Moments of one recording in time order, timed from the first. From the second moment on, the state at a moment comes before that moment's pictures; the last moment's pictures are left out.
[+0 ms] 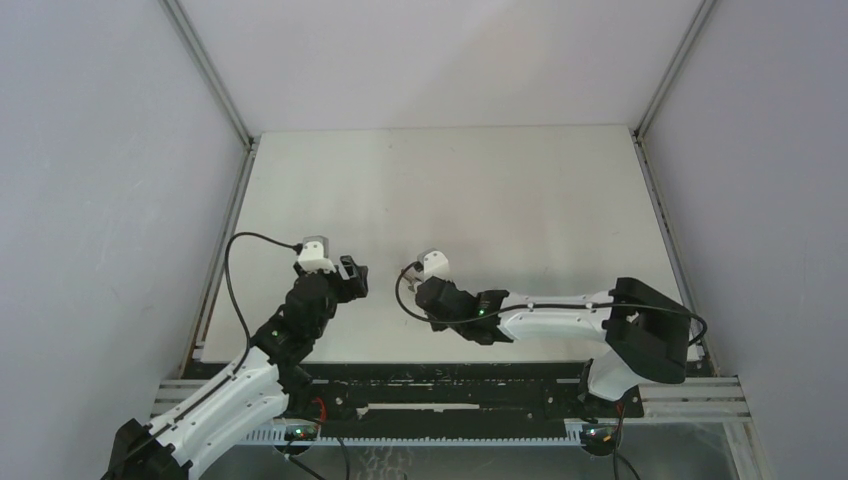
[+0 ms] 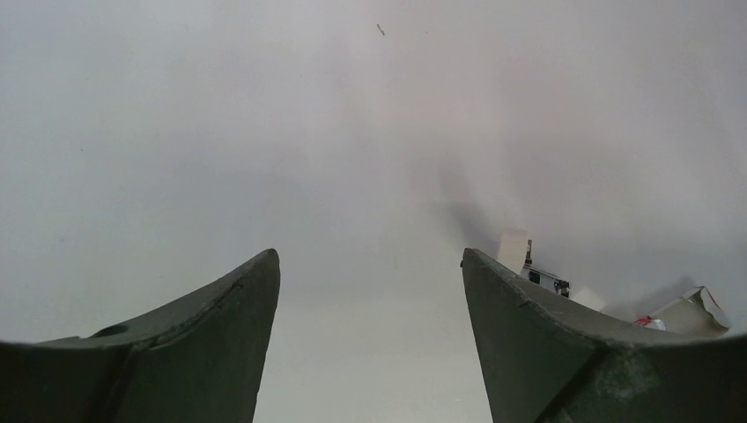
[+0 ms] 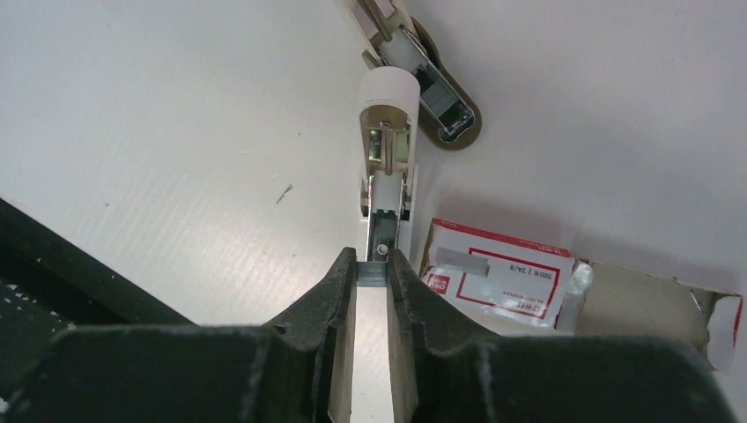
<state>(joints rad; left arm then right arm) -0.59 0.62 0.27 0.00 -0.41 -0.46 1.19 1.52 0.84 -0.17 0.39 0.54</state>
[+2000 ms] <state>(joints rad) -0.59 0.62 0.27 0.00 -0.41 -0.41 1.20 1.67 0.91 -0.19 0.45 0.54</state>
